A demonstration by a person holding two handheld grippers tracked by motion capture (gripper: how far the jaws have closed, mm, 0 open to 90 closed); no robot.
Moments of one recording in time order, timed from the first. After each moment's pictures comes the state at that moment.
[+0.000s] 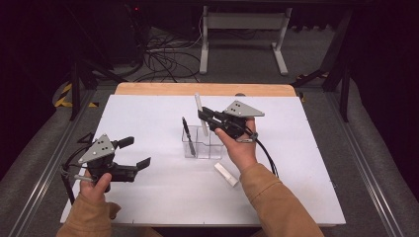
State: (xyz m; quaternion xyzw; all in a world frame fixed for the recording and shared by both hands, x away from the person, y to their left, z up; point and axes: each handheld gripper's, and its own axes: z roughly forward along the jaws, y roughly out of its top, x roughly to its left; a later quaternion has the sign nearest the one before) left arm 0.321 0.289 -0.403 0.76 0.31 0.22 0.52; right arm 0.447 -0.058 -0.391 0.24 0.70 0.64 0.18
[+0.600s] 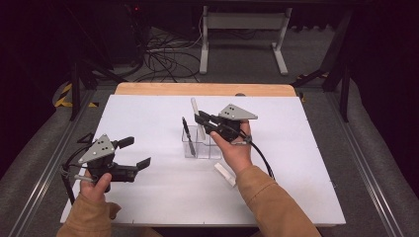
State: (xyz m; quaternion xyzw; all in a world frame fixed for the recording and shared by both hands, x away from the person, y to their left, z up) left arm 0.320 0.289 -0.404 0.76 0.31 0.22 0.53; right arm 0.445 -0.047 -0.402 0.25 0.72 0.62 0.19
